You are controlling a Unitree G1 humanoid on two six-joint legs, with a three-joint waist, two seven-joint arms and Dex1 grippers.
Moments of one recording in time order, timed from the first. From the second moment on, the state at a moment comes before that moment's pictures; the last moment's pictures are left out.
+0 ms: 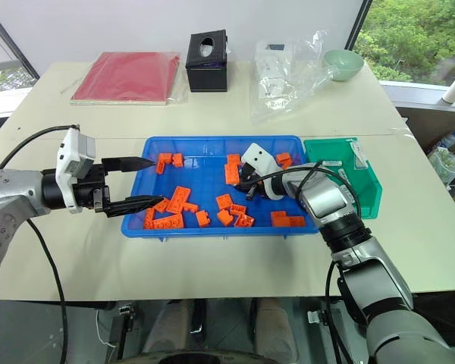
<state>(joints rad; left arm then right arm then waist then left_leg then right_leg) -0.30 0.88 0.18 -0.38 -0.69 0.67 -1.04 -0.70 -0.50 0.33 0.16 0.17 0.70 0.87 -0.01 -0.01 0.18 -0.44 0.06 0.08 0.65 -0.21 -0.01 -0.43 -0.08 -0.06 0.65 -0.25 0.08</state>
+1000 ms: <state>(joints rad) -0.45 0.82 0.06 -0.23 -0.65 0.62 -1.17 -0.36 -0.99 -0.24 -0.25 0.37 1.03 0.81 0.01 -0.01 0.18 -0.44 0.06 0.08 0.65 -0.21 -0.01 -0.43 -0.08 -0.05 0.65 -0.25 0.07</state>
